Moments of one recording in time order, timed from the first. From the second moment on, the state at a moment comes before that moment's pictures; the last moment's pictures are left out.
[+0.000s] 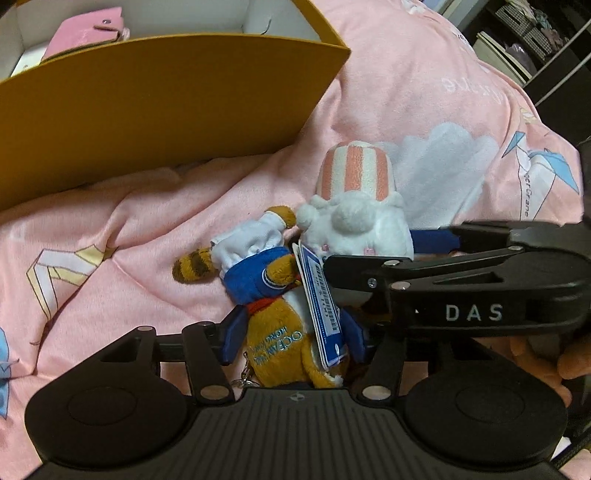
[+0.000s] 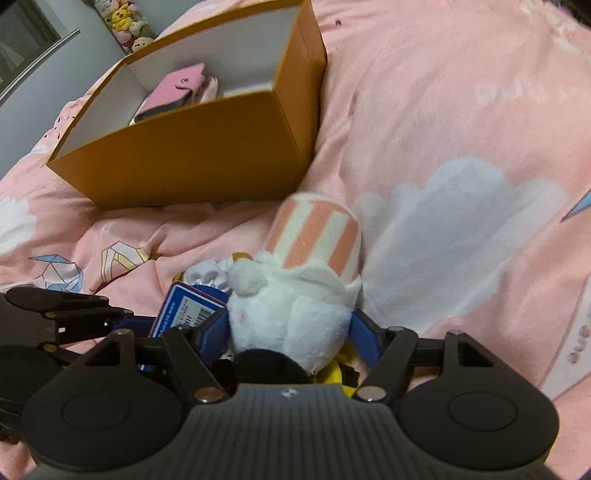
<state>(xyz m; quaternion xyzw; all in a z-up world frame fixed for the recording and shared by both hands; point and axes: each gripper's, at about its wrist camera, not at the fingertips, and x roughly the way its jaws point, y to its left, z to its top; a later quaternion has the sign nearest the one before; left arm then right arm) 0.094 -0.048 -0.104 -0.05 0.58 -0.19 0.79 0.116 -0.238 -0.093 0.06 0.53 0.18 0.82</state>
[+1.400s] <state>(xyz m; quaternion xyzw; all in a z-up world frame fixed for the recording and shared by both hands) 0.109 0.021 0.031 -0.16 0.36 -0.16 0.91 0.130 -0.205 0.053 -0.06 0.35 0.27 0.89</state>
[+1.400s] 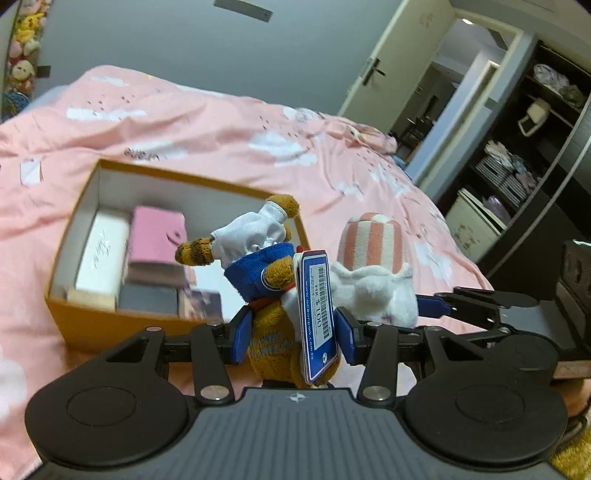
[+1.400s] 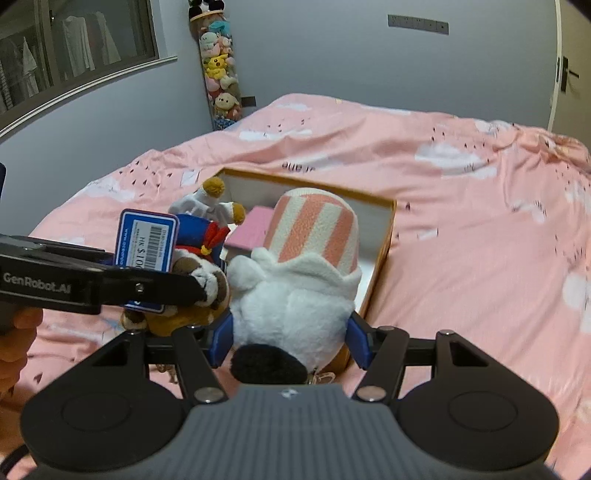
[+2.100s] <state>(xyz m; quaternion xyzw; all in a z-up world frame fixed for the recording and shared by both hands) 0.230 0.025 -0.010 -0.08 0.40 -0.17 0.90 0.278 -0.150 0.009 -0.14 0.42 0.27 0.85</state>
